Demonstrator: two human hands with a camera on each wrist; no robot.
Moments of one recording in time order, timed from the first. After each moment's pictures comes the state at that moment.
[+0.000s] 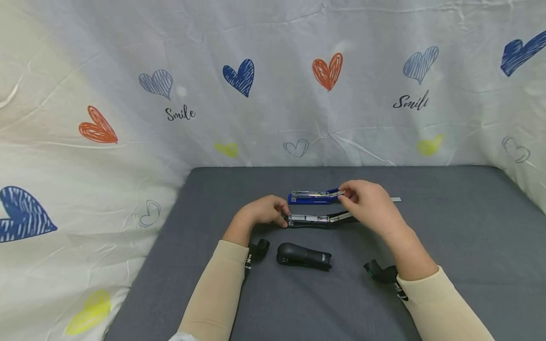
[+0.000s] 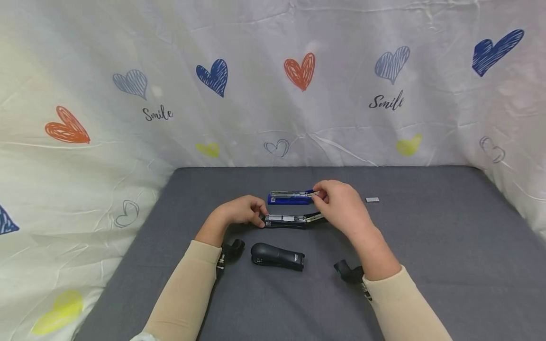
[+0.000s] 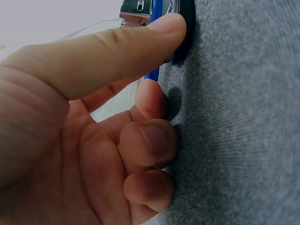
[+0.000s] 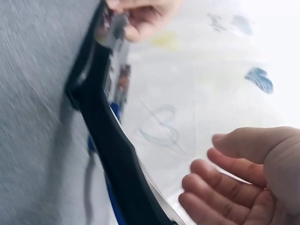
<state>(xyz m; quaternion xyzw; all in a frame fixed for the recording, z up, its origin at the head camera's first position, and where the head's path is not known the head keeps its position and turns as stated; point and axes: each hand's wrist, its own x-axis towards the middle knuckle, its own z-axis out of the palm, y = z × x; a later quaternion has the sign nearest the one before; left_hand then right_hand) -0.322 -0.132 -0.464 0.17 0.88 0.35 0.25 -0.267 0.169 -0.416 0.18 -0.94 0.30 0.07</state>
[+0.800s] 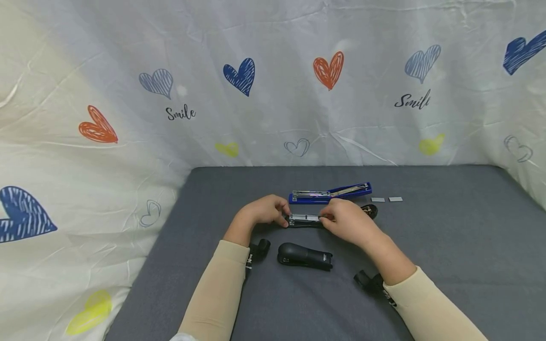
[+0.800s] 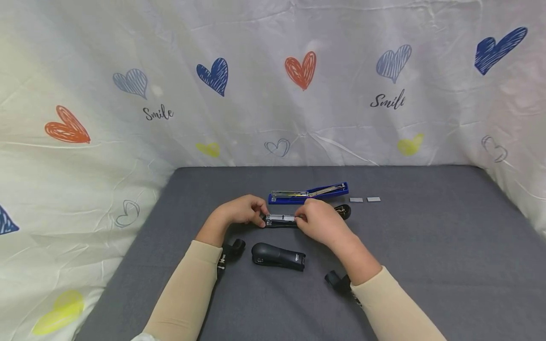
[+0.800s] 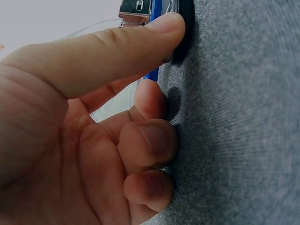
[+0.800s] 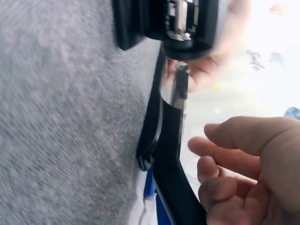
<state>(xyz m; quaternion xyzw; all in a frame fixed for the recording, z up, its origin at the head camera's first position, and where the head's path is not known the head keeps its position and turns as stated) -0.324 -0.132 -0.466 0.17 0.88 0.36 0.26 -0.267 0.133 -0.455 0.28 -0.93 0.23 0.01</state>
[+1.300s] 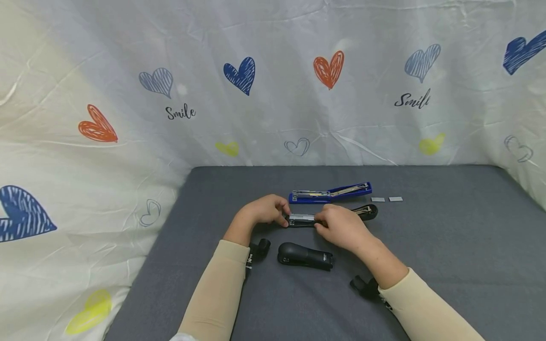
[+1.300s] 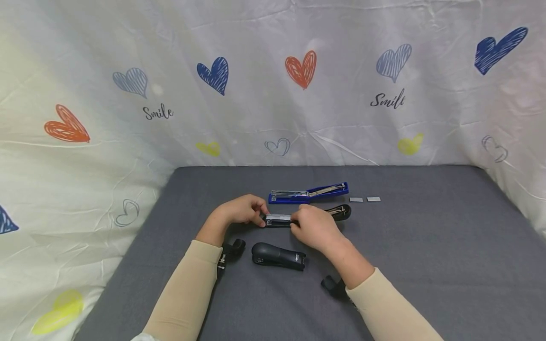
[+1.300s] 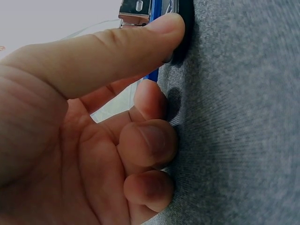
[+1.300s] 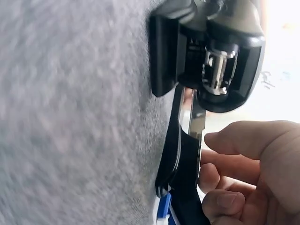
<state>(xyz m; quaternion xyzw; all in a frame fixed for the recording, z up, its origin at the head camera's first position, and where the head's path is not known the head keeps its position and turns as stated) -0.323 -0.131 -0.464 0.17 0.88 0.36 0.26 -0.259 0.117 -0.463 0.27 -0.94 0.20 0.01</state>
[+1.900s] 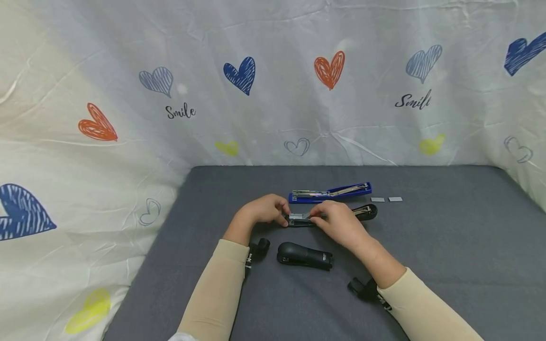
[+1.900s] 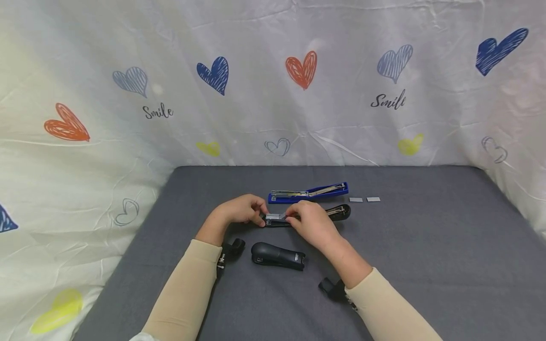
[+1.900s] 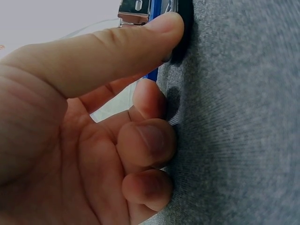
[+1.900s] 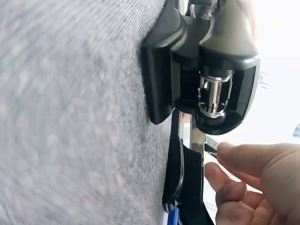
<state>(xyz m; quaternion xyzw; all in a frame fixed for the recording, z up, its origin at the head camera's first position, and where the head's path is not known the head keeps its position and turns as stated) -0.323 -0.130 -0.463 0.17 0.89 0.34 0.25 -0.267 0.111 -0.472 0.24 -0.92 0.30 0.05</state>
